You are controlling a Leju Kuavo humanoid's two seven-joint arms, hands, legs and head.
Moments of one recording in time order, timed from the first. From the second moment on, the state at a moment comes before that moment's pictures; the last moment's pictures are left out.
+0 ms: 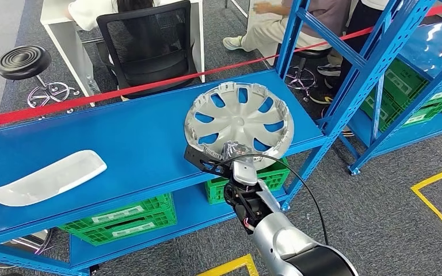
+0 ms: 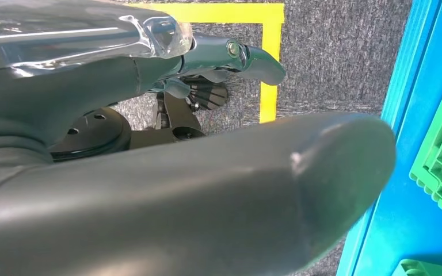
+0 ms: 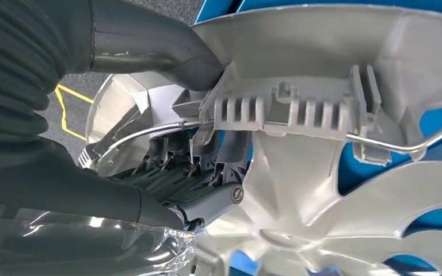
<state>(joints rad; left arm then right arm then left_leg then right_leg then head) -0.17 -0.29 1.14 -0.19 -0.76 -0.07 -0.36 -0.72 0.33 0.12 -0.26 1.30 0.04 0.09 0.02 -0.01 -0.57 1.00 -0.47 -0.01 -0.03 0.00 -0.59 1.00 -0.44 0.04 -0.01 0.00</state>
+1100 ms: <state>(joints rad) -0.17 -0.29 1.14 -0.19 -0.75 -0.09 -0.42 -0.72 0.32 0.05 -0.26 1.18 -0.03 -0.02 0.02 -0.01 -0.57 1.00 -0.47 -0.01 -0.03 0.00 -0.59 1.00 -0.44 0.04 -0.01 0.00</state>
